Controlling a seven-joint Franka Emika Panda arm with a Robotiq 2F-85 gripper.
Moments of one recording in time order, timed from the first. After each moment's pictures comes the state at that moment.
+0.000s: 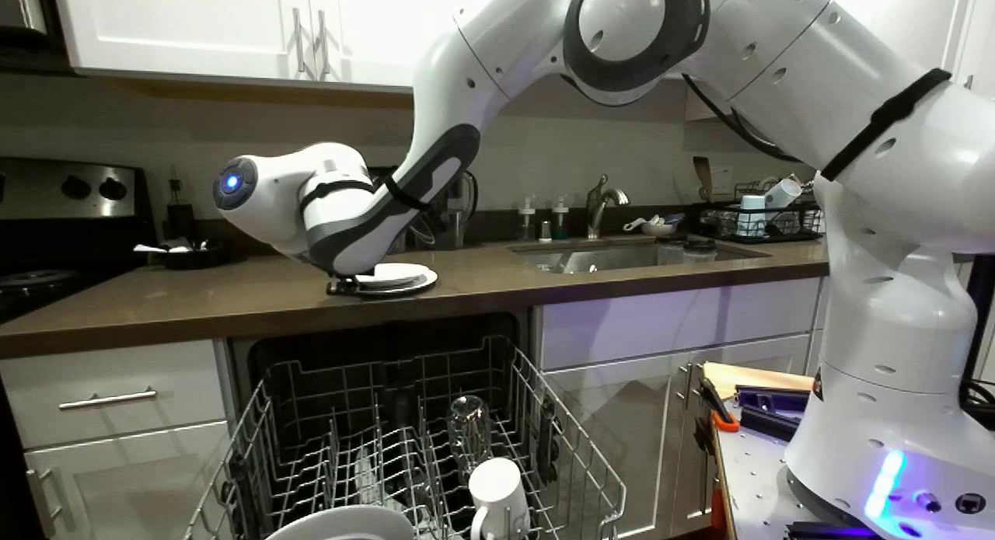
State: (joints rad) arm 0.15 0.86 -0.04 -1.30 -1.12 1.96 0.42
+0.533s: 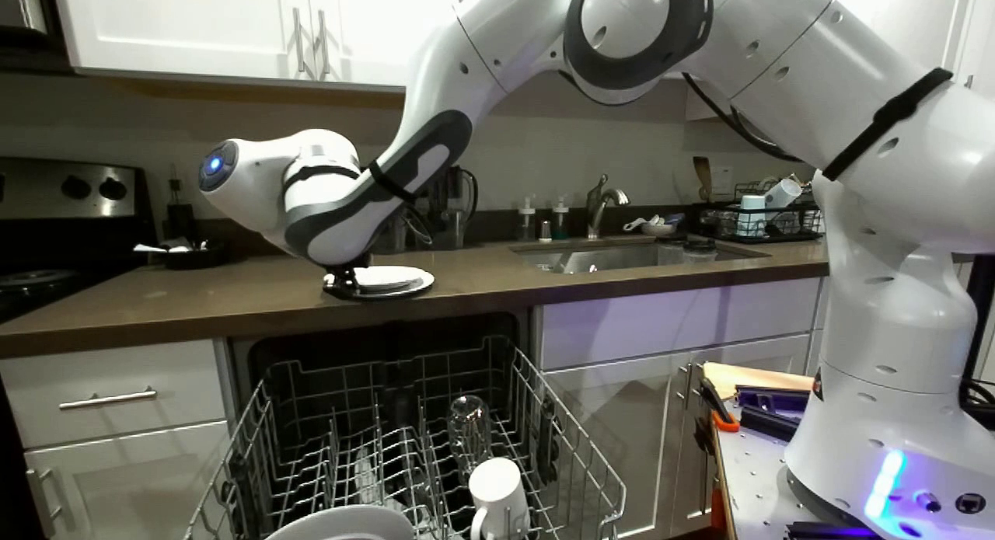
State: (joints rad) arm 0.17 0.86 -0.03 -1.26 -1.00 1.86 0.36
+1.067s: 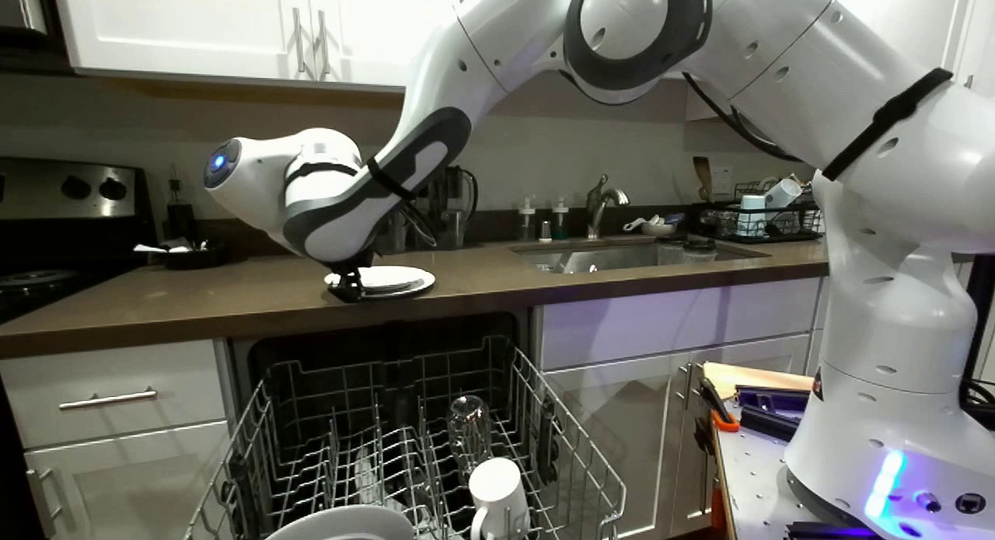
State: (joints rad) arm 0.17 0.86 -0.04 -1.26 -0.95 1.84 0.36
